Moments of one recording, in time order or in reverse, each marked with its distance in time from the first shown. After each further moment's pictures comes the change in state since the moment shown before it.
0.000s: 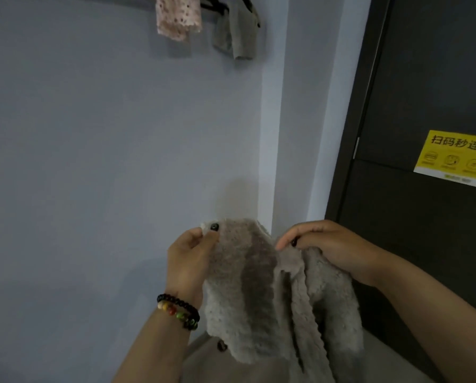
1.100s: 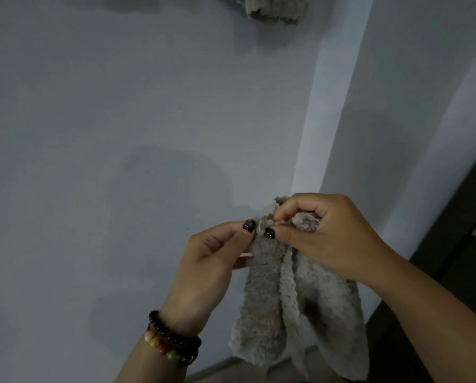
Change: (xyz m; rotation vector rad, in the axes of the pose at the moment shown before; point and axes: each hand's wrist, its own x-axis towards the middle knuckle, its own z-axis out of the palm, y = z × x) left_hand 0.286 -0.008 0.208 0.021 -0.065 0.171; right_hand 0.359 0.019 -0.212 -0.278 0.080 -0.653
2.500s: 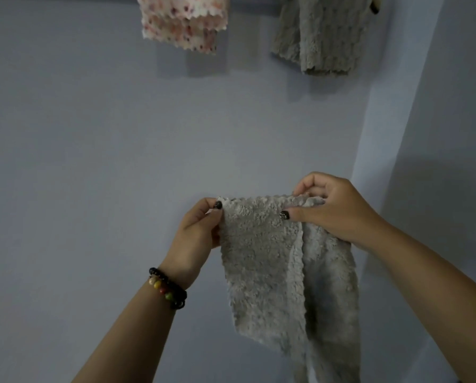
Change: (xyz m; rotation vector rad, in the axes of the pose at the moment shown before) left_hand 0.059 0.037 -0.091 0.087 0.189 0.092; right_hand 0.103 0.008 0.021 0.181 -0.033 0.021
